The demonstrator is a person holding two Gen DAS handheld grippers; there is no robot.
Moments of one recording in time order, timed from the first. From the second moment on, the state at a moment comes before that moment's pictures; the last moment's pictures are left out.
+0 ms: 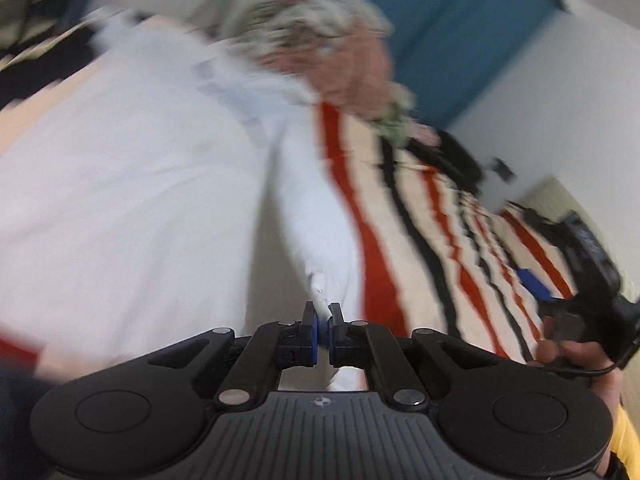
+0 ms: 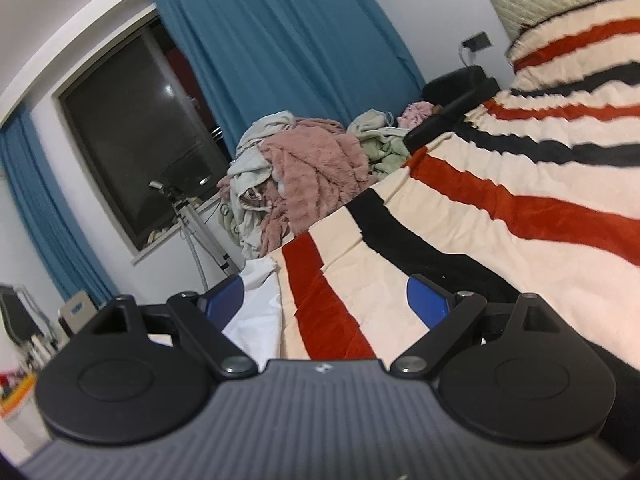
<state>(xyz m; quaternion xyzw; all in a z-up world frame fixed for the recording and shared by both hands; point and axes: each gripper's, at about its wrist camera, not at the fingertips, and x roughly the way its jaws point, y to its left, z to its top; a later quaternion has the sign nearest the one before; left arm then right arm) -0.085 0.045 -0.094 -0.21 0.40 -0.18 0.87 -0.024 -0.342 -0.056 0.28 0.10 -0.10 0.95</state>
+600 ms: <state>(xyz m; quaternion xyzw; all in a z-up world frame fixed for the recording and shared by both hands) -0.007 0.049 -0.022 0.00 0.28 -0.13 0.95 -0.004 -0.263 -0.059 0.14 0.15 -0.01 0.98</state>
